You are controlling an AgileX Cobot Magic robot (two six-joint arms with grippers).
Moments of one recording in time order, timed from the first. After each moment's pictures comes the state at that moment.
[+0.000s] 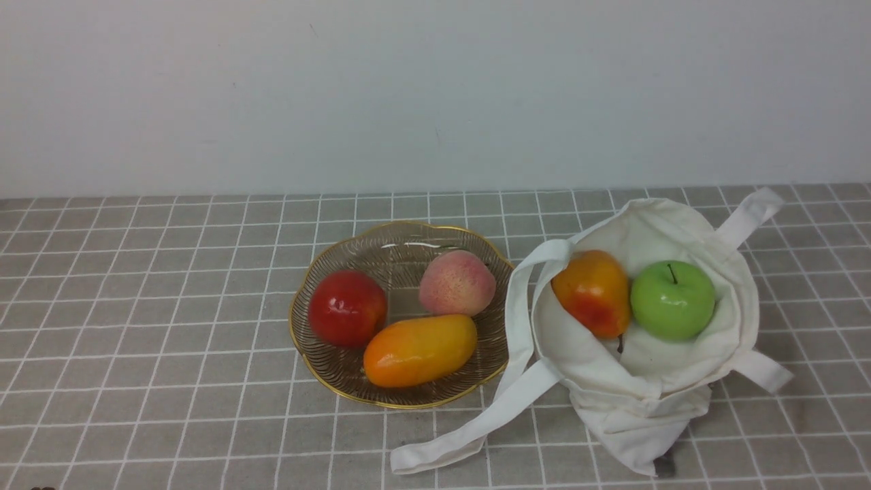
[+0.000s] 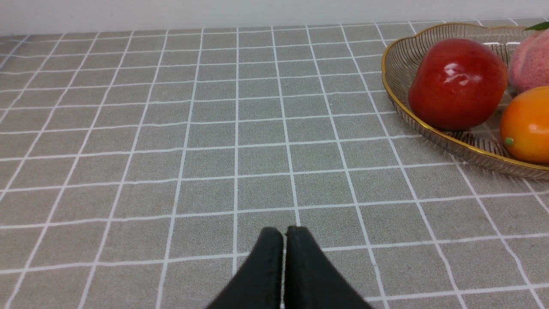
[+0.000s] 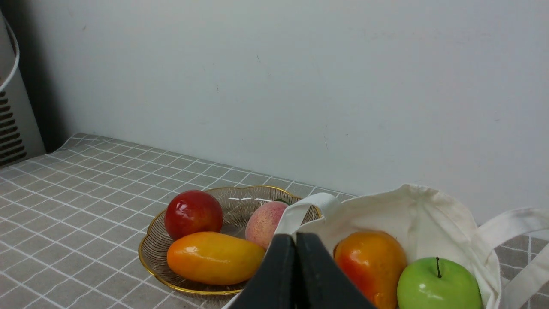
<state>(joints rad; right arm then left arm) 0.52 0.09 -0.27 -0.03 0.38 0.05 -0.04 -0.01 0.02 0.01 0.39 -0.02</state>
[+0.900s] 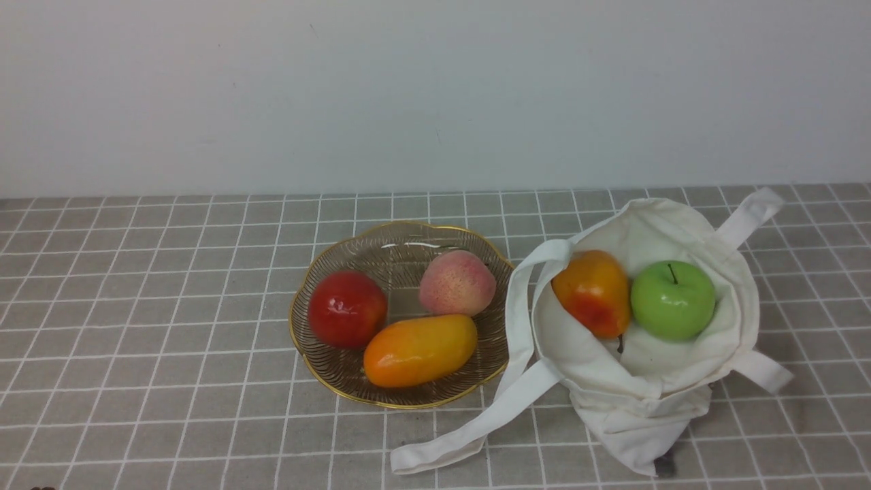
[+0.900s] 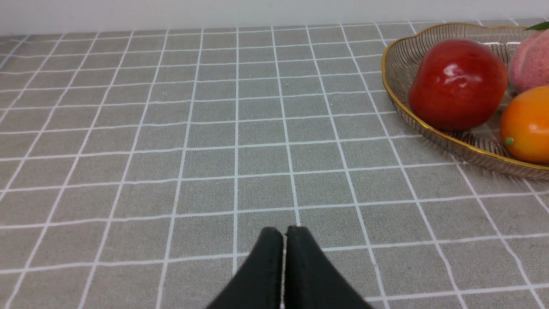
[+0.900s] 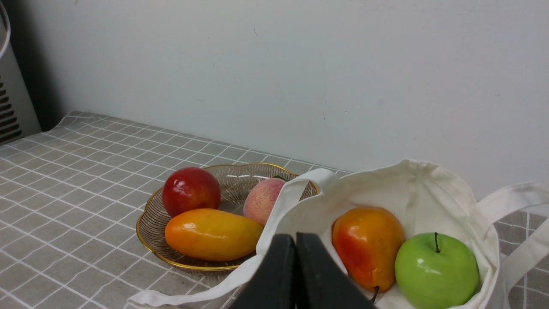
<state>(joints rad) 0.52 0.09 -0.27 -0.03 0.43 0.05 -0.04 -0.01 0.02 0.01 0.39 -0.02</state>
